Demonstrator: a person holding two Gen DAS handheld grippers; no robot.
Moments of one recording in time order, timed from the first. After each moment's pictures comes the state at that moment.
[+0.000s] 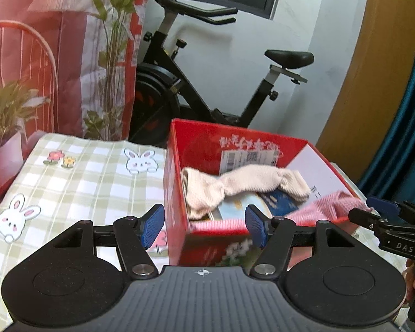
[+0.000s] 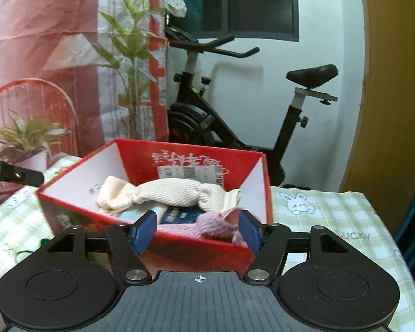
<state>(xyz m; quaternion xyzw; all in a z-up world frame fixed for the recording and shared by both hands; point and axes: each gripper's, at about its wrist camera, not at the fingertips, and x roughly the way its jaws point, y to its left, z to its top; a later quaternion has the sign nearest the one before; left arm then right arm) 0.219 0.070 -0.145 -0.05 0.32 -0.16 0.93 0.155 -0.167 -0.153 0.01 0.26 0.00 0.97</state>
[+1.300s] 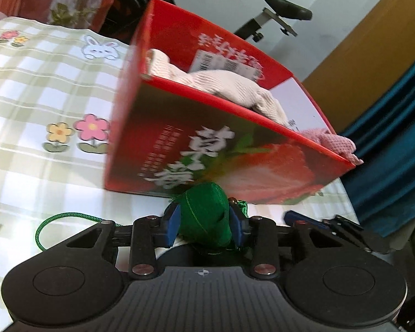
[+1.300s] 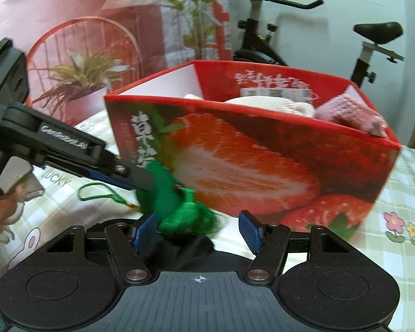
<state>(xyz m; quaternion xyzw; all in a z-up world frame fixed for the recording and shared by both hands) 0.229 0.048 -0.242 -0.17 0.45 -0.24 0.84 0.147 -0.107 -0.225 0.01 0.36 0.14 0.92</state>
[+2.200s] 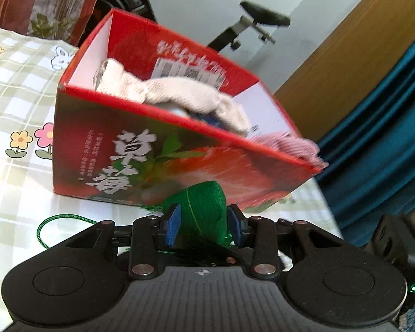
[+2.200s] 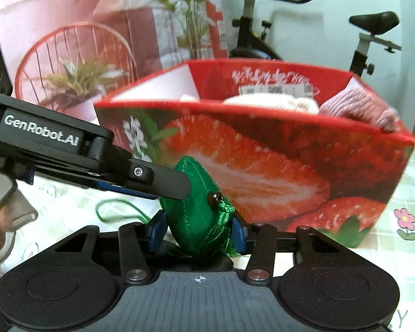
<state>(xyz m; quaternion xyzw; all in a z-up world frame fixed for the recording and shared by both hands) 0.210 0.011 -0.220 -0.19 0.41 -0.27 0.85 0.157 -0.111 -0.227 0.05 0.35 0.12 0.93</state>
